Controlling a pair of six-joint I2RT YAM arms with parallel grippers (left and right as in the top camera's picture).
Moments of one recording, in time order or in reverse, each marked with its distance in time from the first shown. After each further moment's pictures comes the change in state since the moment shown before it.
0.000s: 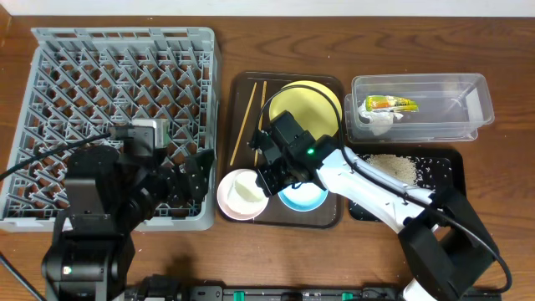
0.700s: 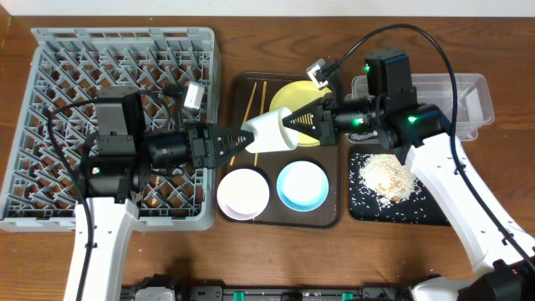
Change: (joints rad) left arm 0.016 0.372 0.001 0.256 0.837 -0.118; right arm -0.394 -0.279 0.098 0.065 -0.616 -0.130
